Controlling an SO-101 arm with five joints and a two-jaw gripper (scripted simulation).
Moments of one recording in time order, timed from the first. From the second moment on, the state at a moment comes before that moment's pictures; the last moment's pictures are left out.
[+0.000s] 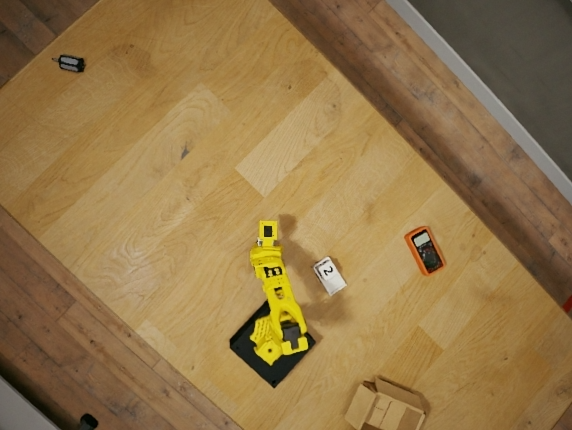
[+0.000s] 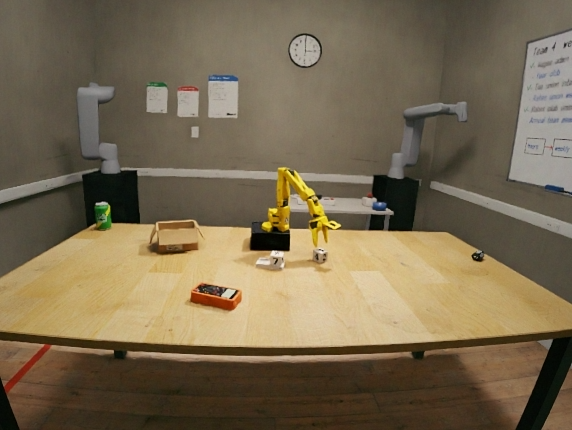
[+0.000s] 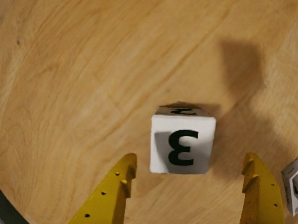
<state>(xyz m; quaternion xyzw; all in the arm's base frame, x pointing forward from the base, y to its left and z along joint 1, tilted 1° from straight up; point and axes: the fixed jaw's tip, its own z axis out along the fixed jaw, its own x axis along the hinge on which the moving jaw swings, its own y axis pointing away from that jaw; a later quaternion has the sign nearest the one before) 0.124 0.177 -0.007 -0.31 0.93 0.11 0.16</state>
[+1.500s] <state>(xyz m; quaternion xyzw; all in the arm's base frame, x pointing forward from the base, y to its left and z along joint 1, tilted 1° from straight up) 0.126 0.179 -0.014 -0.31 0.95 0.01 0.01</state>
